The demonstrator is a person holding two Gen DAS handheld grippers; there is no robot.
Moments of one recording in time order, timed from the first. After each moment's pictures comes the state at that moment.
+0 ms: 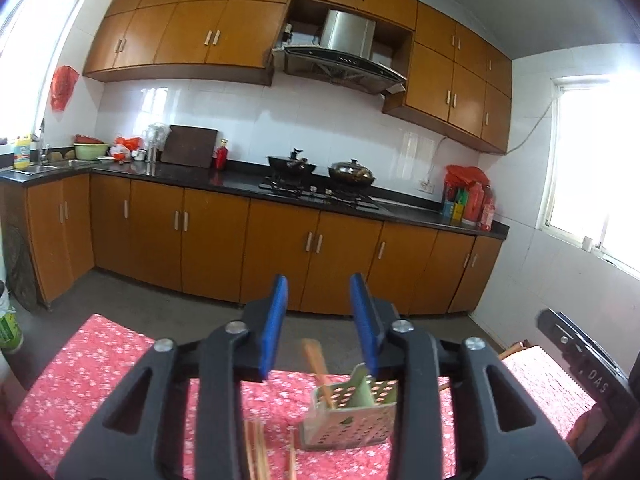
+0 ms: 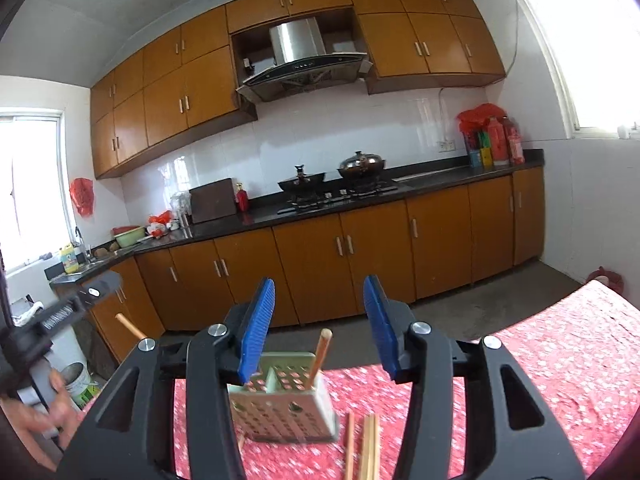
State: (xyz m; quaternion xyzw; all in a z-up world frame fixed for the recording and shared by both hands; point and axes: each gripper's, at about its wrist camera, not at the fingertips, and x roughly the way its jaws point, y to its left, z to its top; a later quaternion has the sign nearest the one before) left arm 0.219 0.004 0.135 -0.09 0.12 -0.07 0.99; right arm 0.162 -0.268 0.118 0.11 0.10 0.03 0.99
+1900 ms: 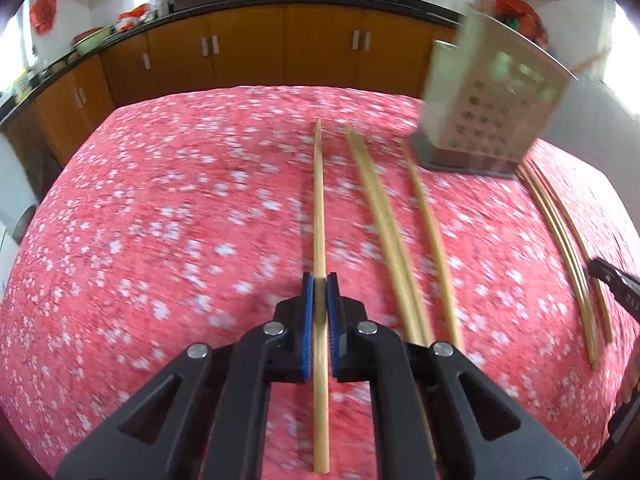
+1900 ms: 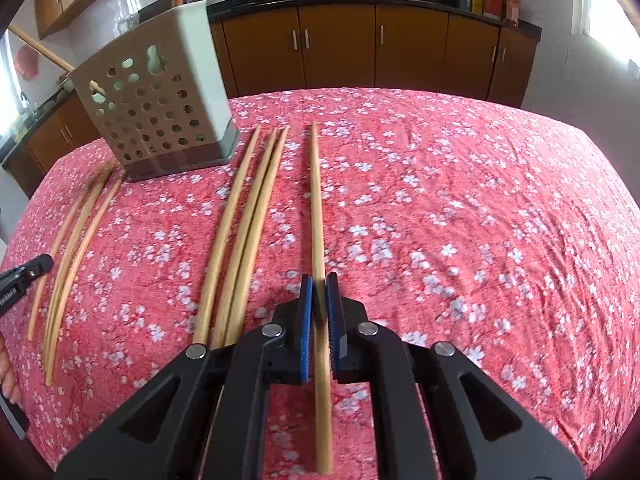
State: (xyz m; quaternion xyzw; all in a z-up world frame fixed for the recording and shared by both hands) left arm 0.212 0.050 -0.089 -0.01 0.44 -0.02 0.90; right arm 0.180 -0.274 -0.089 0.04 0.43 -0.01 0.90
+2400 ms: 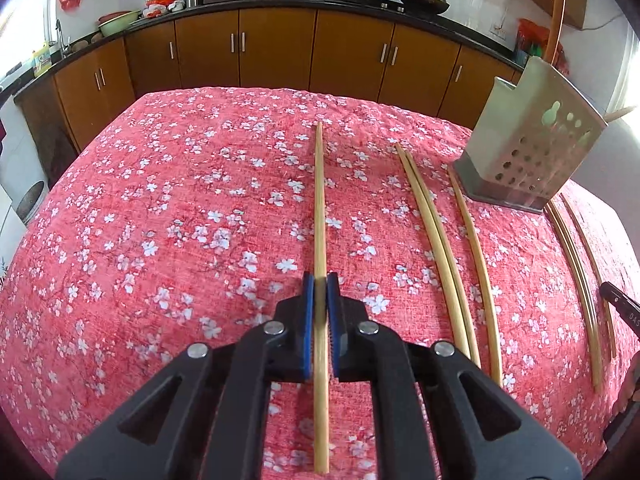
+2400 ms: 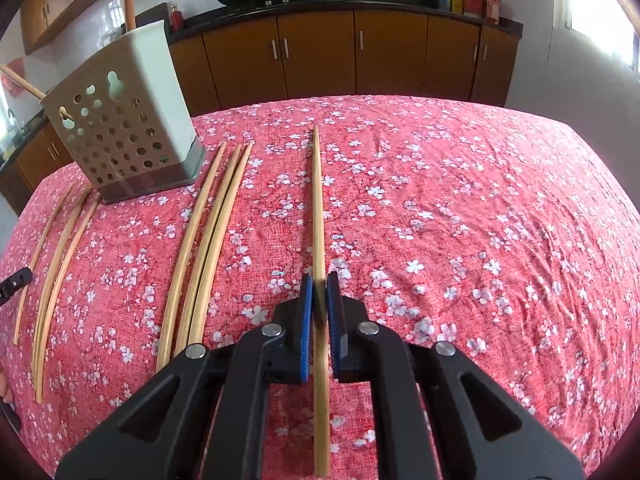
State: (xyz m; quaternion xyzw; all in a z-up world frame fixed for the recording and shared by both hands) left arm 0.218 0.082 -0.092 -0.05 0.43 0.00 0.90; right arm 0.186 -0.301 -0.089 0.06 0.41 -0.03 0.91
